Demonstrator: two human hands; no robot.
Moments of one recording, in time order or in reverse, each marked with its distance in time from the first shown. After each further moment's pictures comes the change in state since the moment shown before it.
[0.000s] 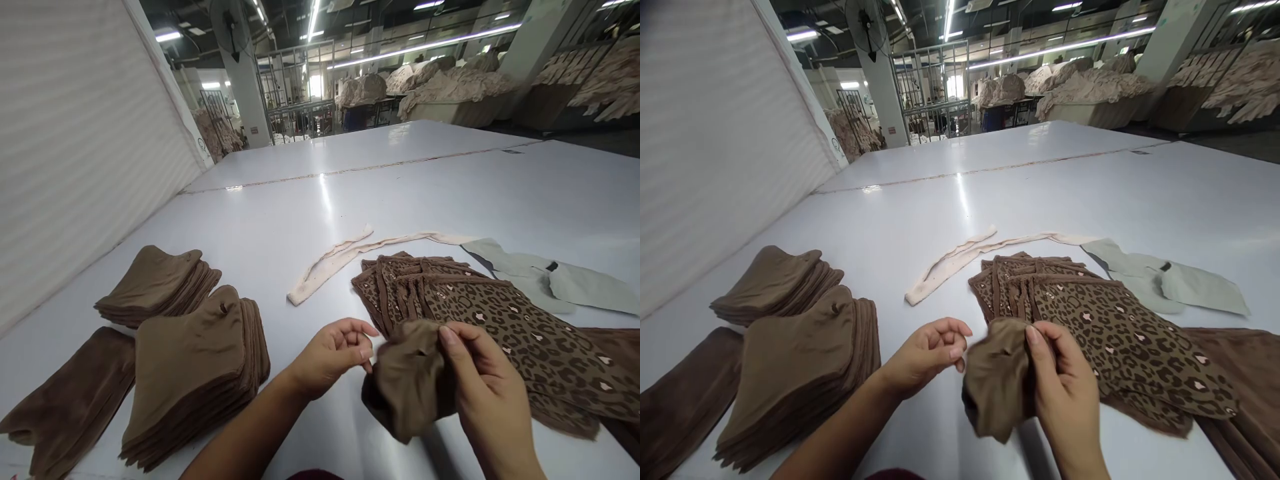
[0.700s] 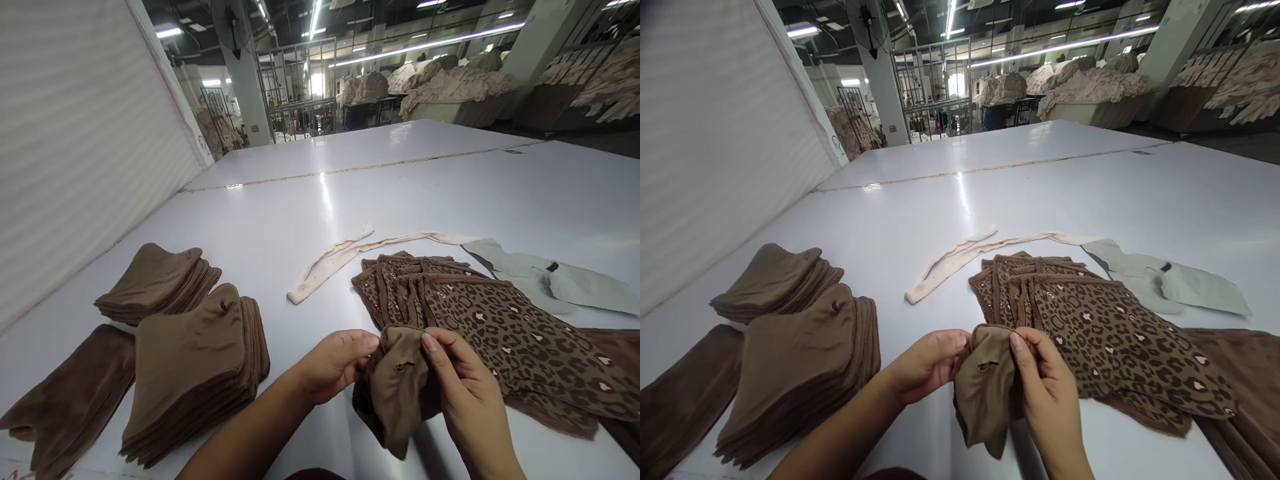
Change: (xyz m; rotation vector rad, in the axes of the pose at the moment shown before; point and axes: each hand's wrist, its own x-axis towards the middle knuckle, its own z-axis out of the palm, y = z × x) left_hand 0.001 0.001 0.009 -0.110 0.012 -0.223; right_hand -0.001 0.015 0.003 0.063 -0.044 0.126
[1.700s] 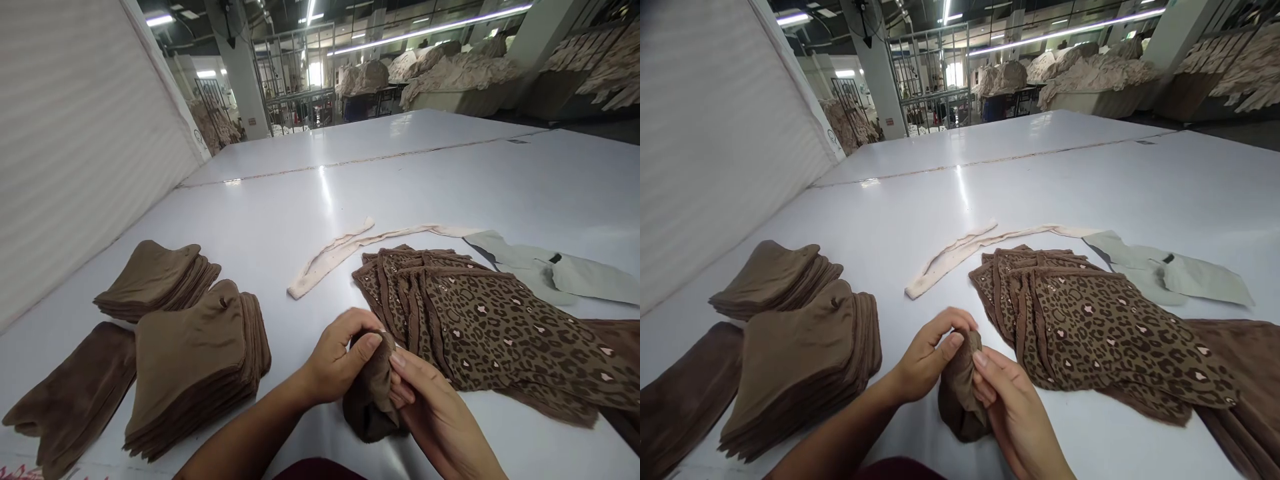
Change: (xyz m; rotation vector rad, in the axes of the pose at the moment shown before) left_hand -0.006 0.001 0.002 0.744 0.139 0.626; right_hand -0.027 -0.025 0.028 0.779 -0.405 0.579
